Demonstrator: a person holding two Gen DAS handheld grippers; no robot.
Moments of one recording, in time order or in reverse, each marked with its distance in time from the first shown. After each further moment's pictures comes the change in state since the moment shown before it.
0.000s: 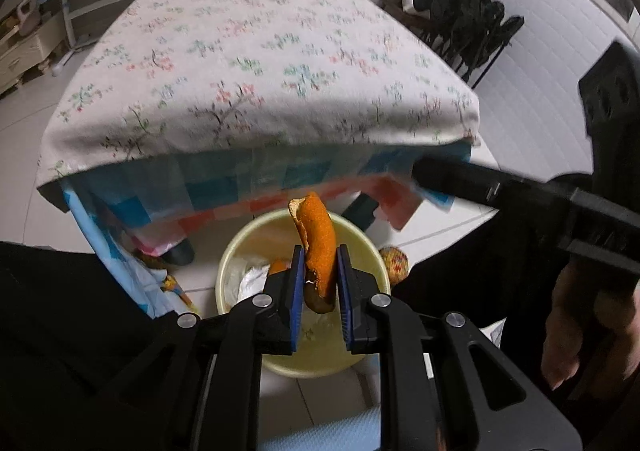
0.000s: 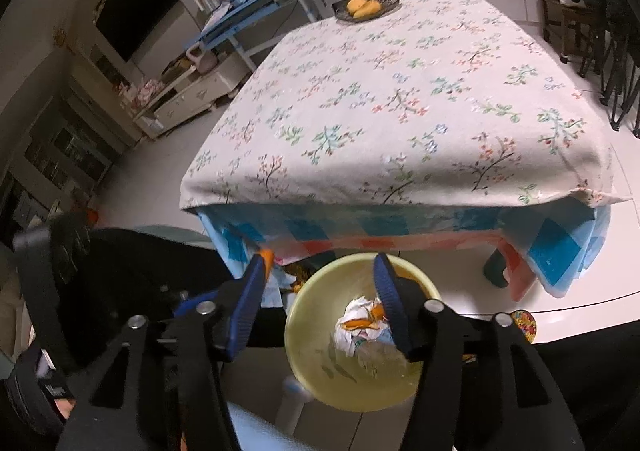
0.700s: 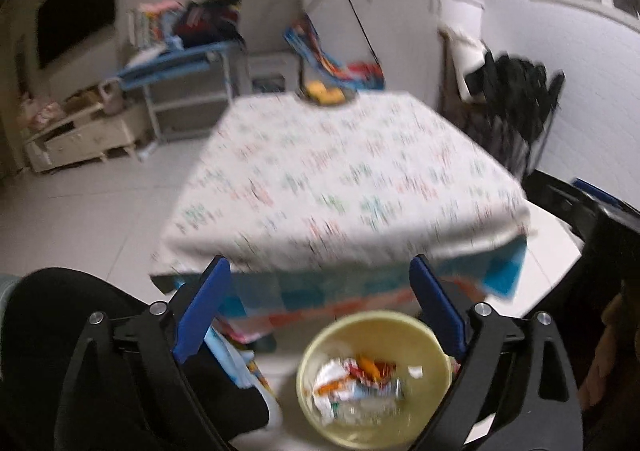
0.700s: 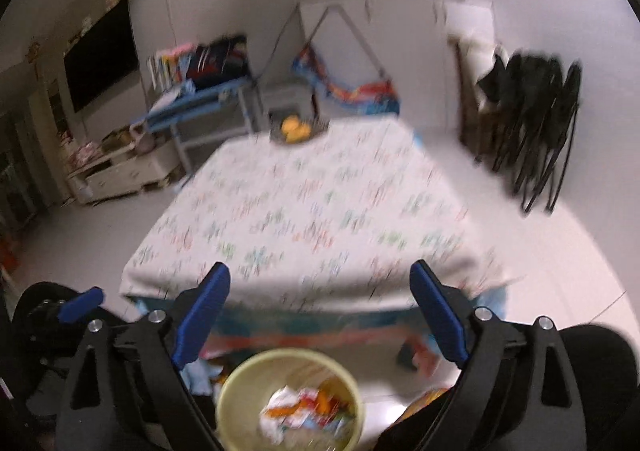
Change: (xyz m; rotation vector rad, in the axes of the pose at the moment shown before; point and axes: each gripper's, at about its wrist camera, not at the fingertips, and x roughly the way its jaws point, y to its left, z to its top) left arm -0.075 -0.009 0.016 -0.003 -0.446 0.336; right arm -0.065 0.025 0.004 -0.081 -0.455 -0.360
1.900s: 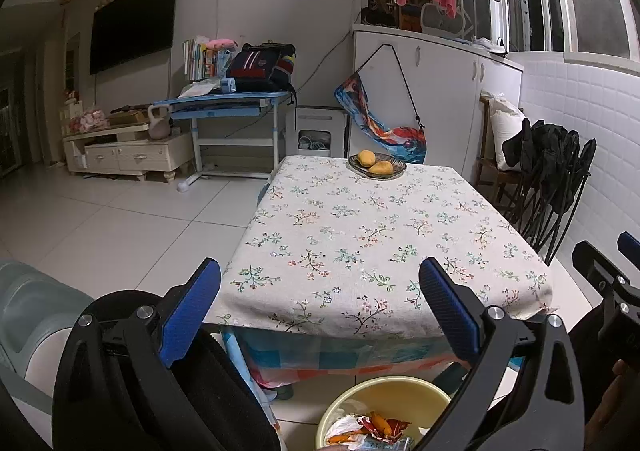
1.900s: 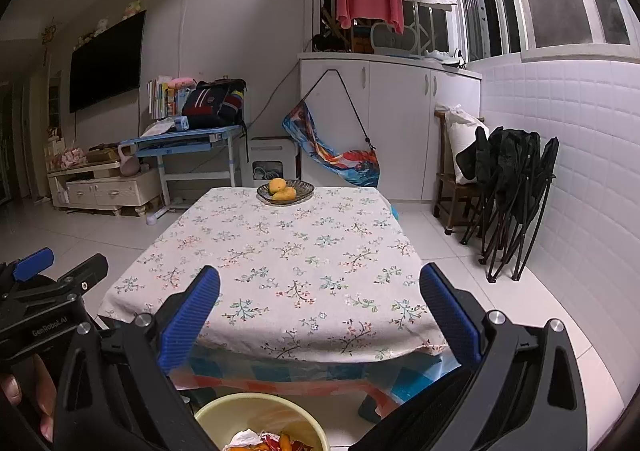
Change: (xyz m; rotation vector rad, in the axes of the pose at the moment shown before) left arm -0.025 0.028 0.024 -0.103 -0.181 0.112; right arm -0.020 0.024 0.004 -0.112 -0.180 -0.093
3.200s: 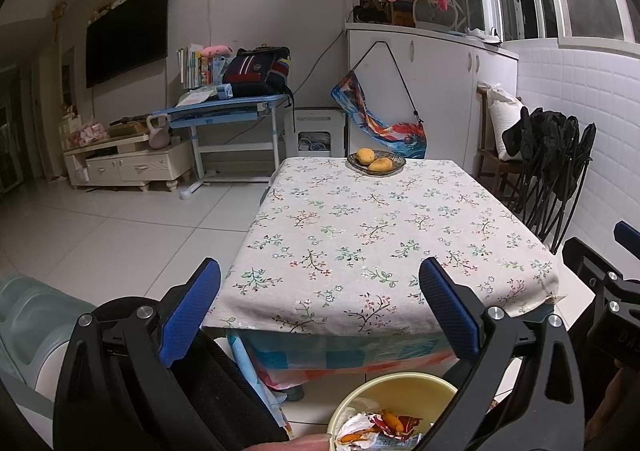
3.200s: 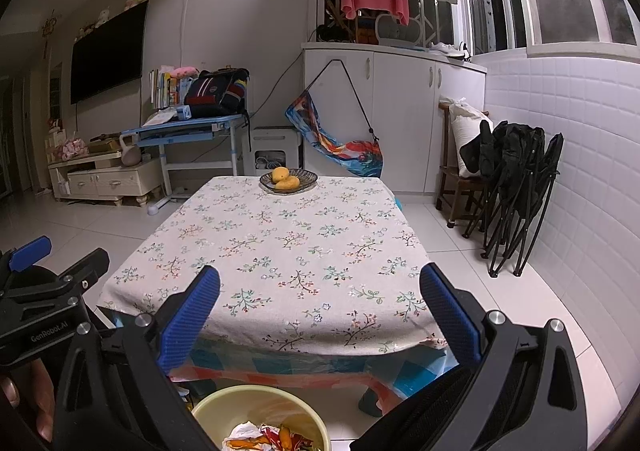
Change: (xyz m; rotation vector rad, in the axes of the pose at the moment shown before) left arm -0.003 -0.008 -0.001 0.050 -0.007 0.014; right arm 0.005 0.001 -0.004 -0.011 0.032 0.005
